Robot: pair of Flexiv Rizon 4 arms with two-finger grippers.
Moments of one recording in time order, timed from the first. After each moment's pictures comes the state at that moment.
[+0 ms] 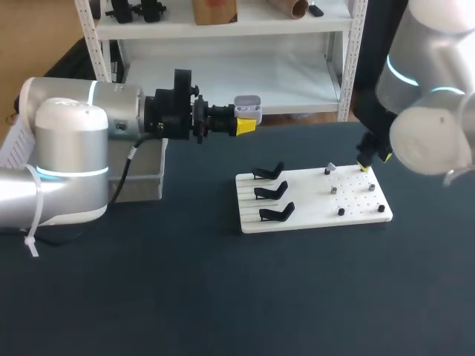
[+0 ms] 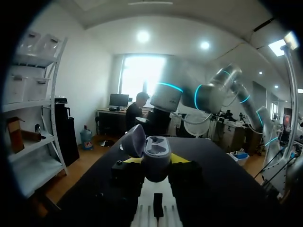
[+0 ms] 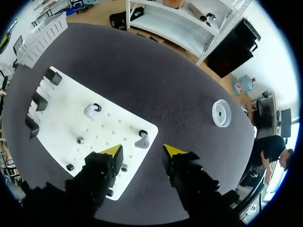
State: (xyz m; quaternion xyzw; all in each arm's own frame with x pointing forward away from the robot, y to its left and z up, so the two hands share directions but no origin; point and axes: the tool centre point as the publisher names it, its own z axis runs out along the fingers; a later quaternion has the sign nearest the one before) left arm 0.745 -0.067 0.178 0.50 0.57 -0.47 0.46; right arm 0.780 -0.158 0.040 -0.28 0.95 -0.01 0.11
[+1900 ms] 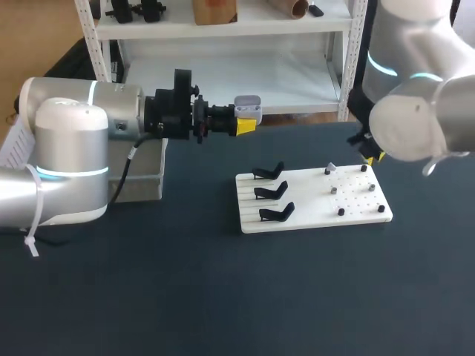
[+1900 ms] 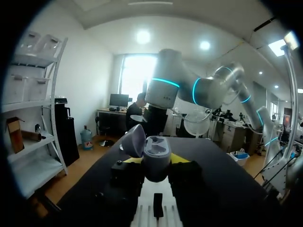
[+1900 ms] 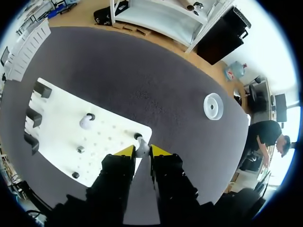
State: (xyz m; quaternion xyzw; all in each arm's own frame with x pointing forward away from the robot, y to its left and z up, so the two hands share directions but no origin) left arm 0.745 -0.067 0.178 0.50 0.57 -0.47 0.46; right arm 0.785 -0.156 0.053 -0.22 0.97 -0.05 0.09
